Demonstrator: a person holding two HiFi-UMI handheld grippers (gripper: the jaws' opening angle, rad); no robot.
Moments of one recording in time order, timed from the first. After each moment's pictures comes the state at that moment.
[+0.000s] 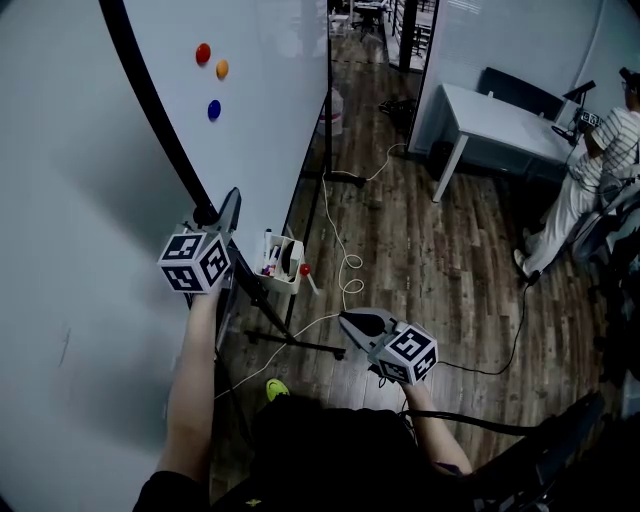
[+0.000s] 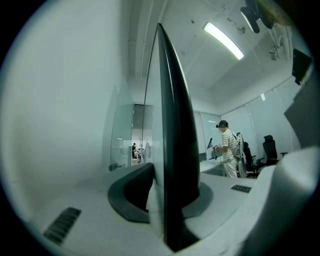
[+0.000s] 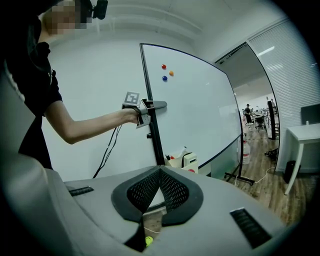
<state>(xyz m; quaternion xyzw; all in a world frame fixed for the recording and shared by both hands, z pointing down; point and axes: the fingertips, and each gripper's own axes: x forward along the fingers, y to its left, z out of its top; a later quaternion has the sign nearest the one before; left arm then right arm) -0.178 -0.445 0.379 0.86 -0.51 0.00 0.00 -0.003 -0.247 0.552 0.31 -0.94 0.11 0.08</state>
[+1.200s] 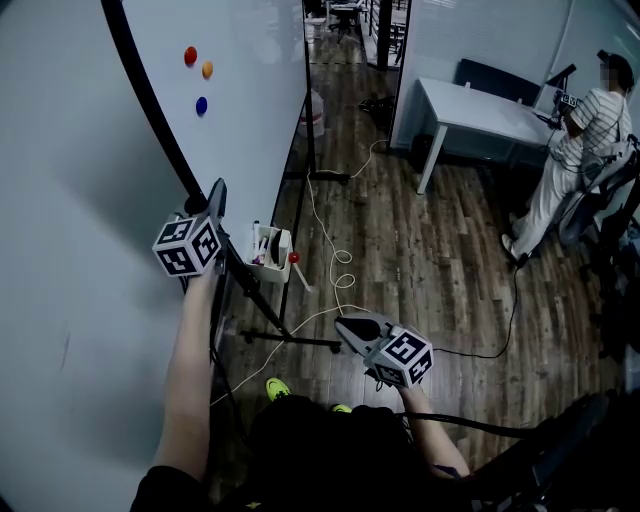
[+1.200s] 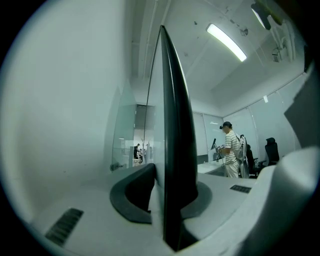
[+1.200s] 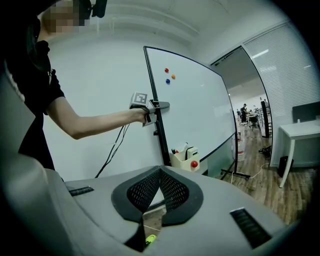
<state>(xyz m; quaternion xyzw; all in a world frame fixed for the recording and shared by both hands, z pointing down) -0.186 -0.453 0.386 0.85 -0.52 -0.01 0.01 -0.003 -0.198 0.564 0.33 -0.93 0.12 0.07</state>
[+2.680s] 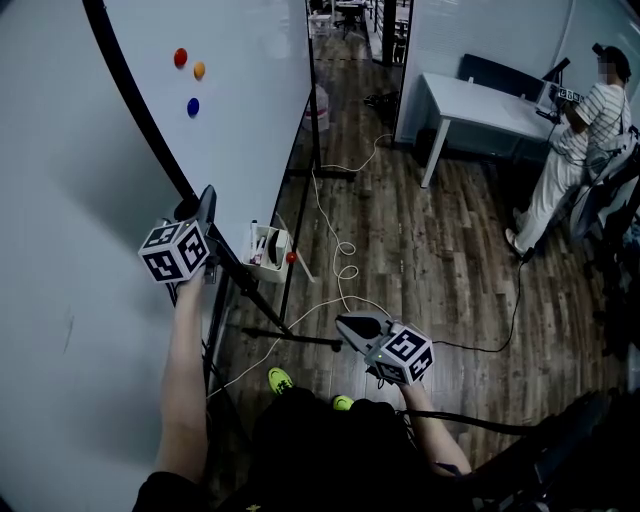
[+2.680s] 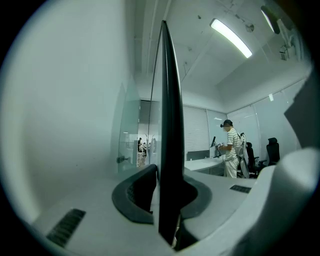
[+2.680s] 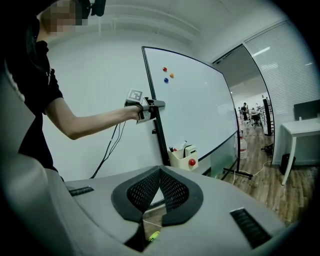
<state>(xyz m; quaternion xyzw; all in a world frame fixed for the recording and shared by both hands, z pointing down) -0.188 -0.420 0.352 0.84 -0.54 0.03 0.04 0.015 -0.182 0.539 0.33 -0.93 0.14 0.07</state>
